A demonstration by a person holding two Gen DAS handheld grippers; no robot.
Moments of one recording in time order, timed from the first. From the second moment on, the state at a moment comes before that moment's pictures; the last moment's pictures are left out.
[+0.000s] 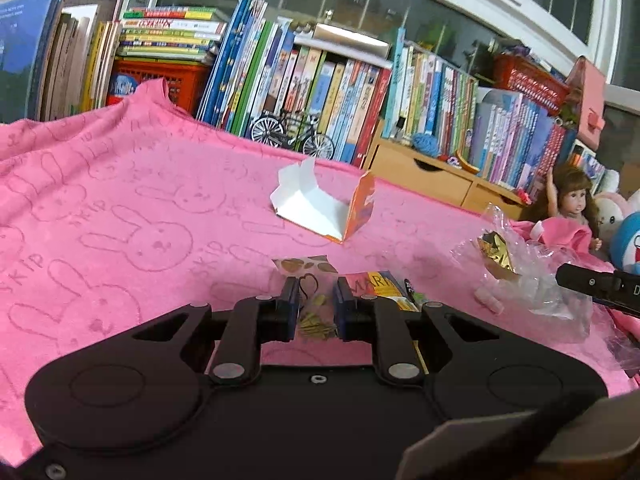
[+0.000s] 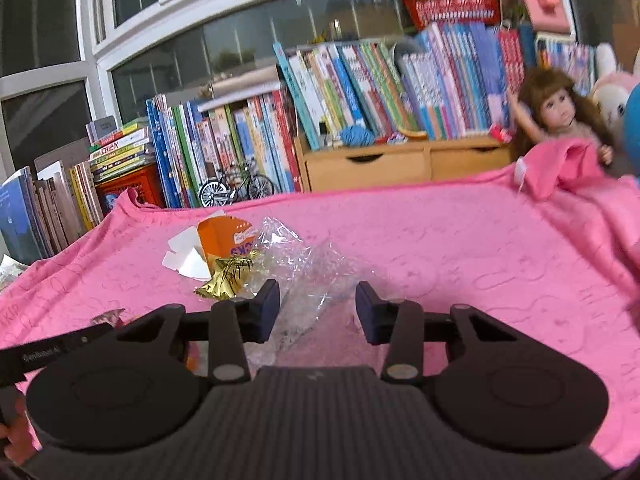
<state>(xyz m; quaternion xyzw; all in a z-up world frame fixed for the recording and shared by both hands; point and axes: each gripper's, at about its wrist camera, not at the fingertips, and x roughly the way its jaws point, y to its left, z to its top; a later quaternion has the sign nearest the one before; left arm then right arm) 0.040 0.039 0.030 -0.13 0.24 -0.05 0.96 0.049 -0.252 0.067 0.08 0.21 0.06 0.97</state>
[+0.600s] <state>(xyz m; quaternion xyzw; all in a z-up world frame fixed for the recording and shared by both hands) 0.035 0.053 0.009 -0.16 0.29 -0.03 0.94 0.001 -0.256 0.054 0.06 0.21 0.06 0.97</state>
